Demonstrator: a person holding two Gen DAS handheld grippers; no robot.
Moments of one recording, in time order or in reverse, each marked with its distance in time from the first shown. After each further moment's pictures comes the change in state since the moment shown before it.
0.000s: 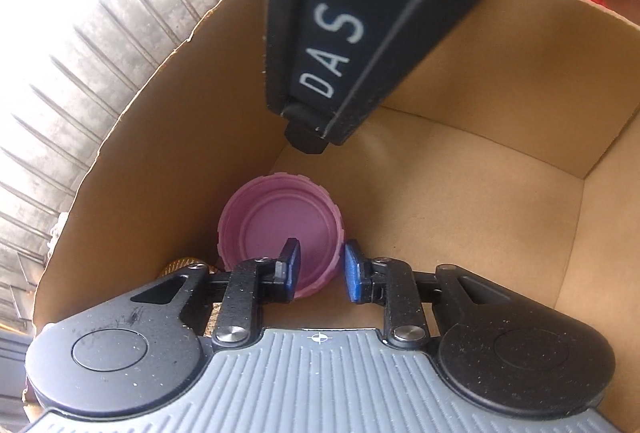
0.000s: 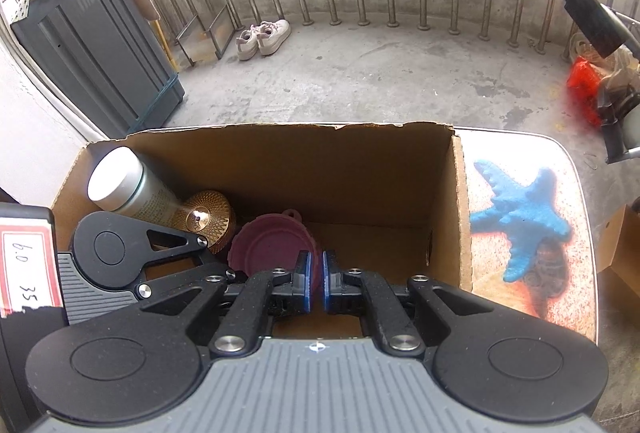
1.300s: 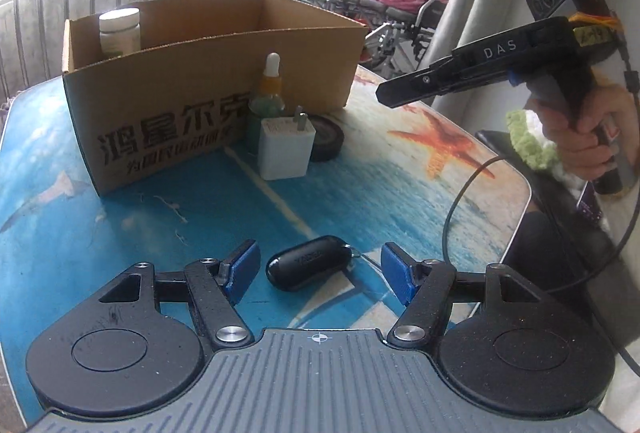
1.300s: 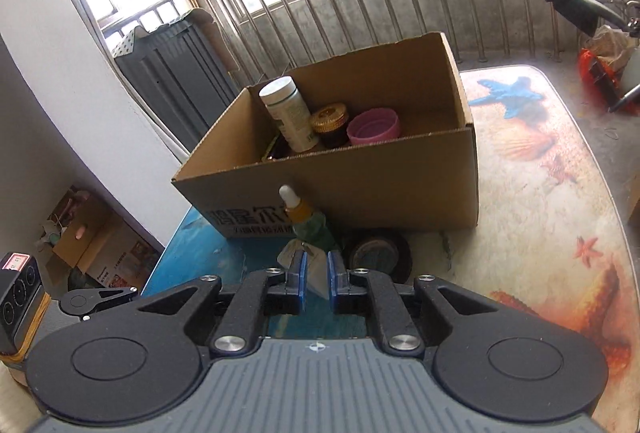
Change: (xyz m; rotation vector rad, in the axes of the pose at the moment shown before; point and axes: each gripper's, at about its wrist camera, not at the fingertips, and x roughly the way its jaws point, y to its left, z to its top) left arm -0.160 -0.146 -0.212 -0.510 -0.367 -0.242; right arm -0.142 0.029 -0.221 0.057 -0.224 0.211
